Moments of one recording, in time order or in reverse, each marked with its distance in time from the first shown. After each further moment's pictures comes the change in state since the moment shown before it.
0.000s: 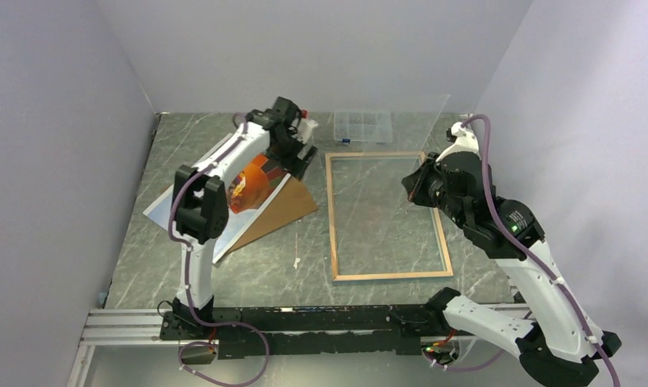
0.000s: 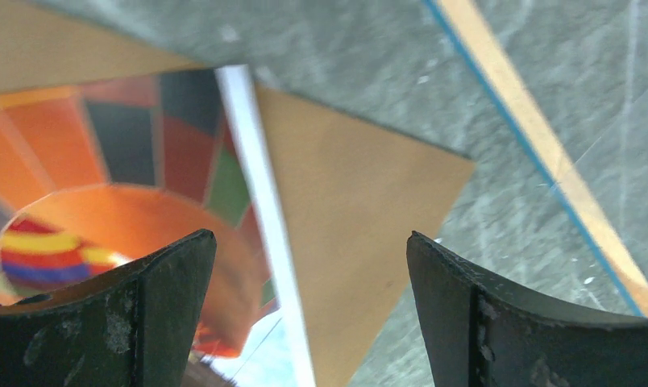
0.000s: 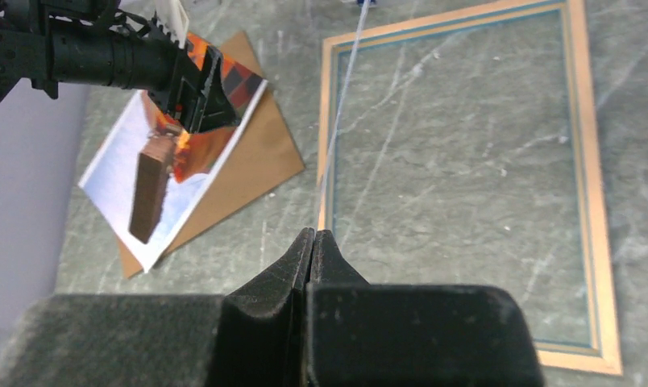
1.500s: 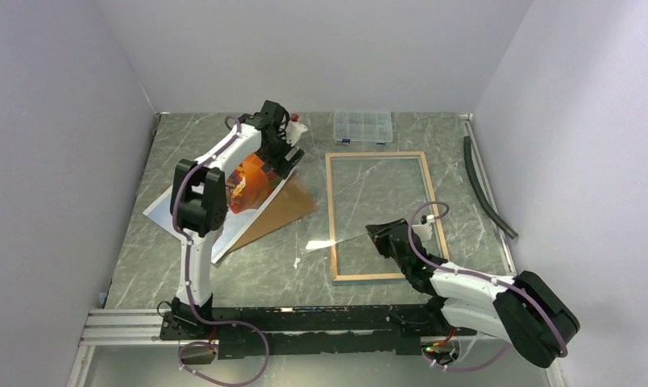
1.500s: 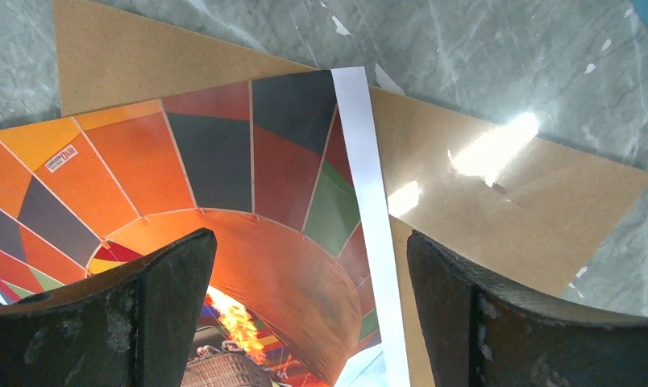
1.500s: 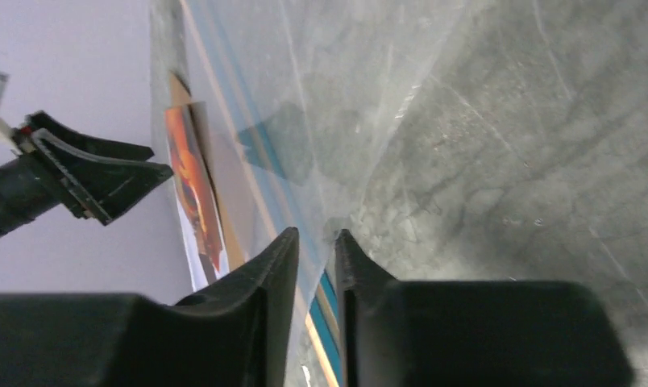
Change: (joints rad) left arm 0.055 0.086 -0.046 0.122 -0.039 0.185; right arm 0.033 0.161 -1.213 1.286 0.064 0.869
